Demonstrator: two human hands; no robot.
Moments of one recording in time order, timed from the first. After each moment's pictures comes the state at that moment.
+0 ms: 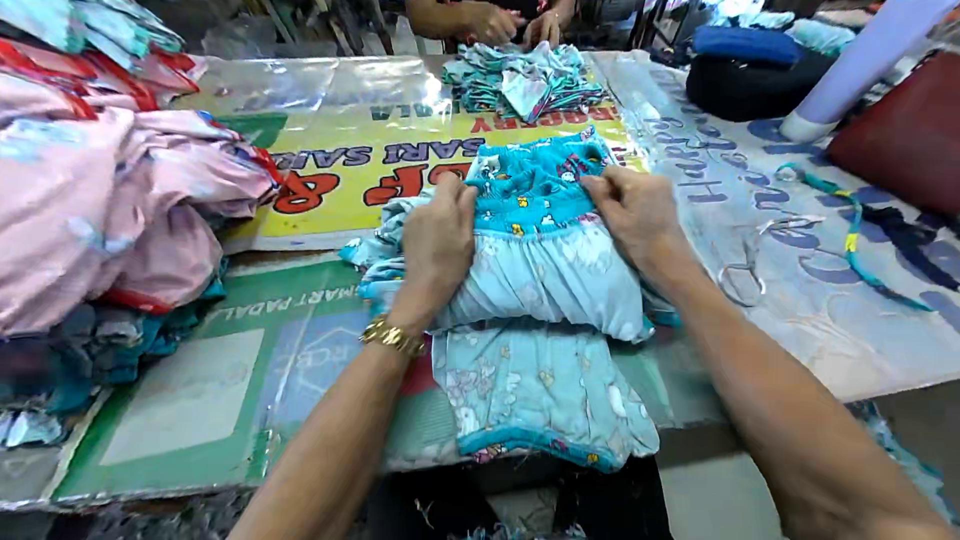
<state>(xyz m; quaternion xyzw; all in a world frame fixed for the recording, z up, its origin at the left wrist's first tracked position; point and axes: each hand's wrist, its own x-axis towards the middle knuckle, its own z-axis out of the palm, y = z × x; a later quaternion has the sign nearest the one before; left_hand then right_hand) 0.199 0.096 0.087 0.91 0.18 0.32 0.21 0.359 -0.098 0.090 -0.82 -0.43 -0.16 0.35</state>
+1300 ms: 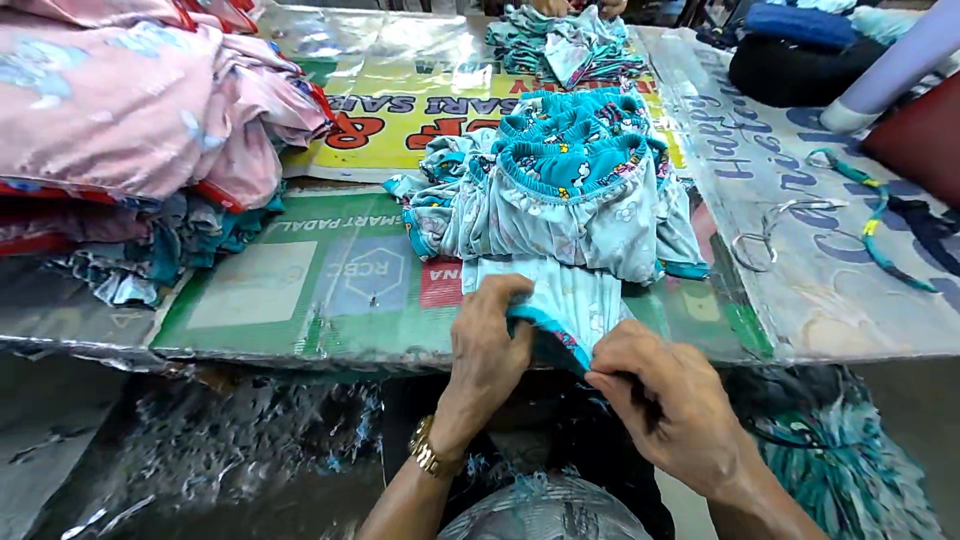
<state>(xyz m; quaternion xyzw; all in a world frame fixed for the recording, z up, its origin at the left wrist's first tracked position) 0.066 -0.034 0.012 0.86 0.14 0.40 0.29 0.165 -0.207 0.070 -0.63 -0.63 -0.08 0.46</state>
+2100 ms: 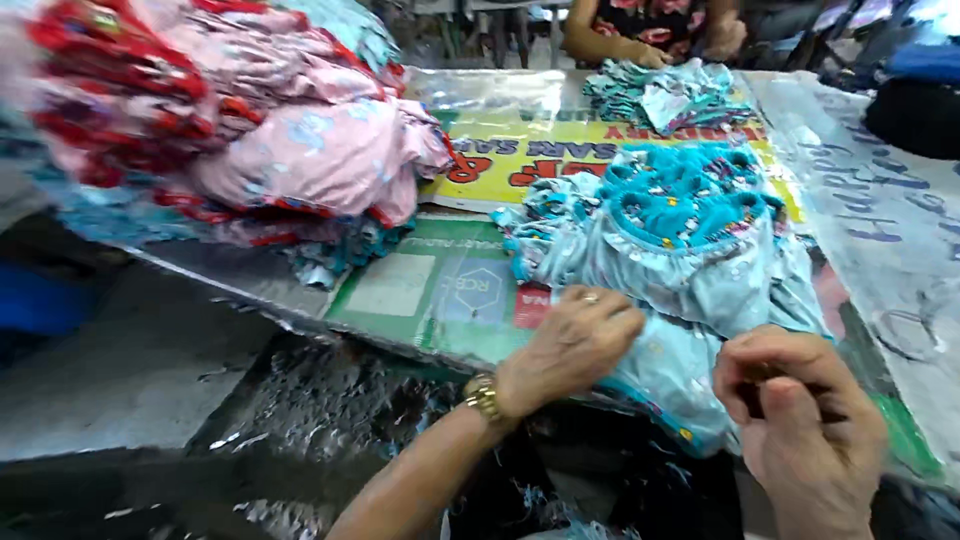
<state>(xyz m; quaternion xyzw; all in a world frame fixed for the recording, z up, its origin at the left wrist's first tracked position) 0.077 0.008 0.044 0.95 -0.03 0.30 0.07 0.183 -0.178 0.063 -0.52 -0.51 0.05 0.68</state>
